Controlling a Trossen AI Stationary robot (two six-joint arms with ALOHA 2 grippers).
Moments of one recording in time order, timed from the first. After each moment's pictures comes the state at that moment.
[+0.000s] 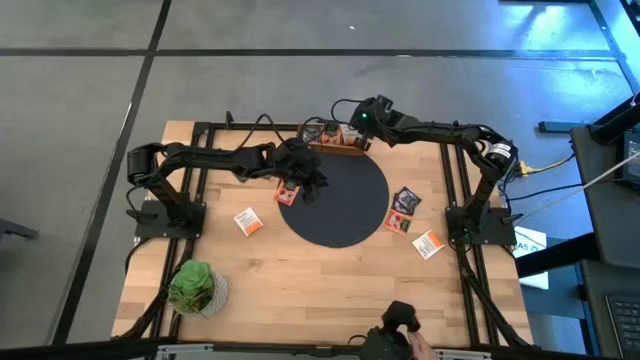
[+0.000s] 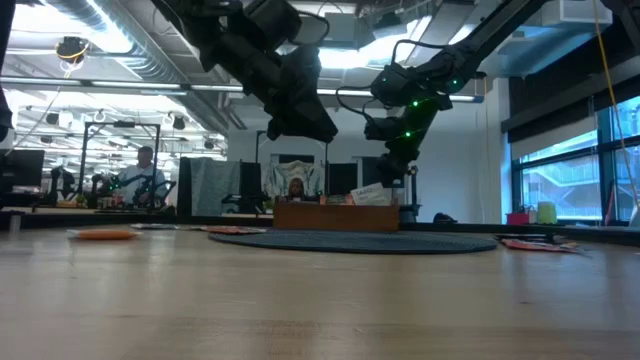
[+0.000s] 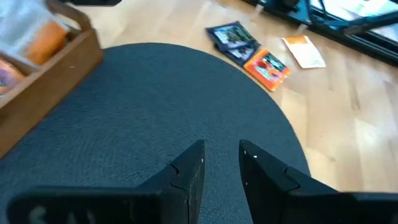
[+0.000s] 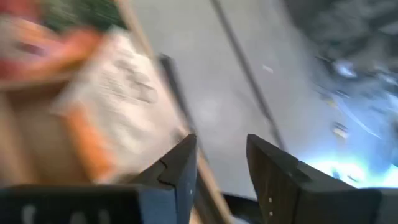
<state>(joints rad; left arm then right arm) 0.28 1.61 1.04 -0.07 0.16 -0.21 -0.63 1.80 1.19 -0.19 0.43 -0.45</state>
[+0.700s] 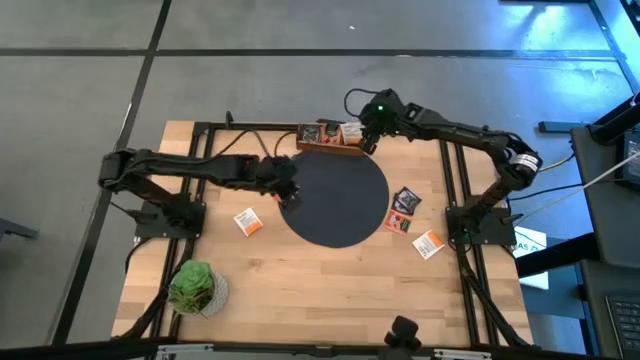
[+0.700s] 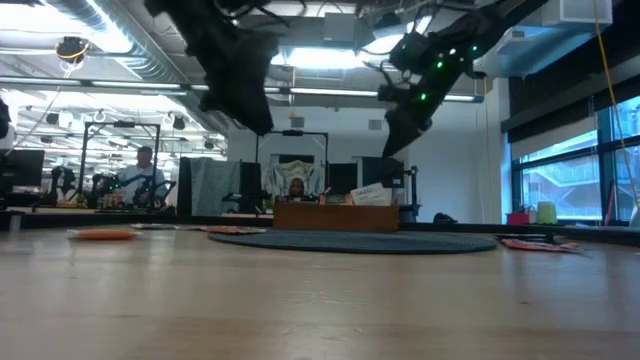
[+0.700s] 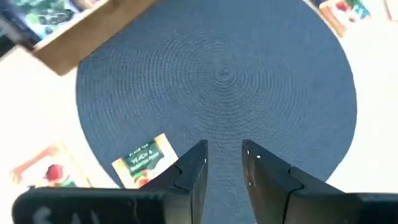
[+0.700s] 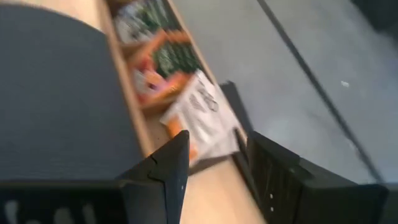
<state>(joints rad) 0.13 1.40 1.02 -0.53 -0.20 -0.47 -0.64 1.61 1.19 -0.38 0.13 -0.29</state>
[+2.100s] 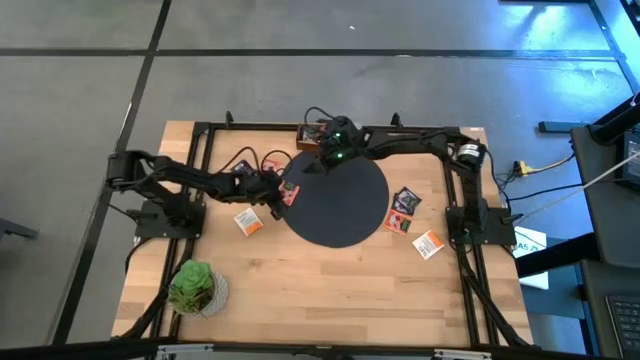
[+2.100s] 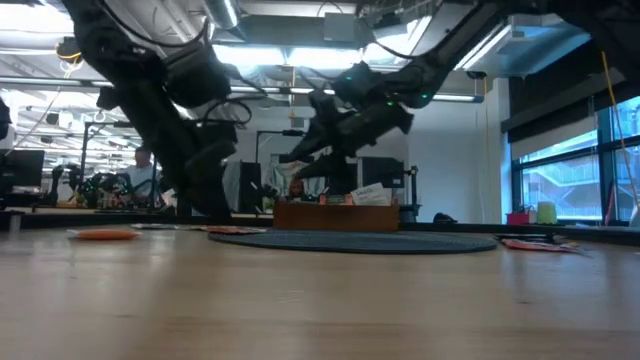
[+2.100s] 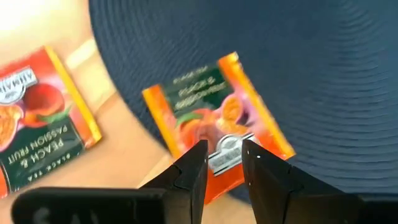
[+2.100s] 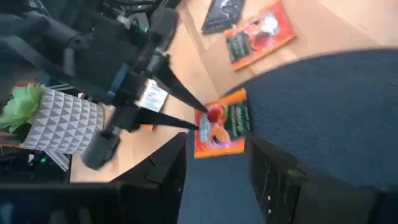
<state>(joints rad) 0.20 1.45 0.51 0.03 -0.22 -0.48 -0.45 2.01 1.30 0.08 -0.55 0.52</state>
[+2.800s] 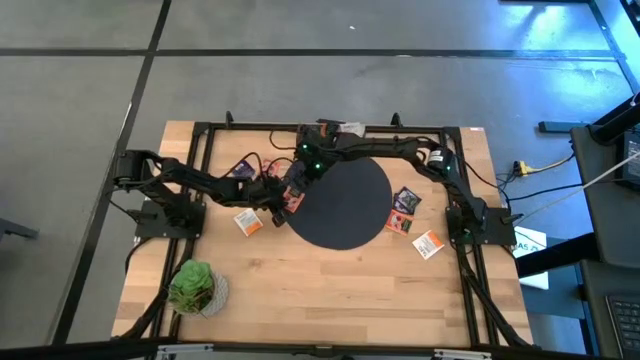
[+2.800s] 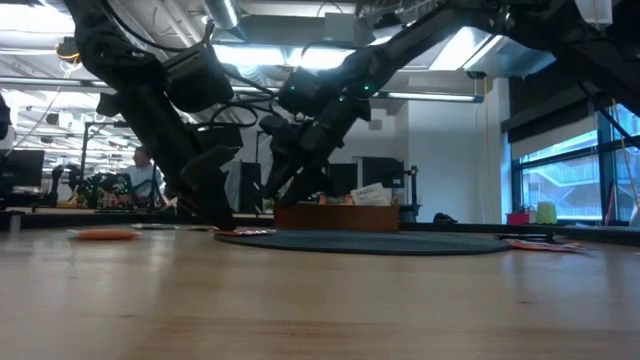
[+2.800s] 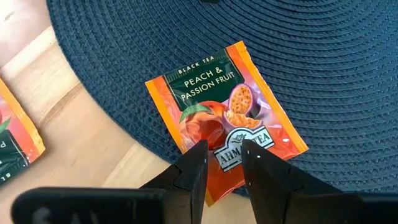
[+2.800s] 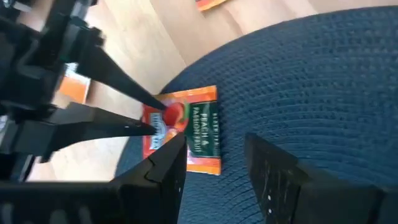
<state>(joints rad) 0.14 1.52 0.50 0.09 -0.19 -0.42 -0.33 2.28 1.79 -0.52 -0.36 0.42</state>
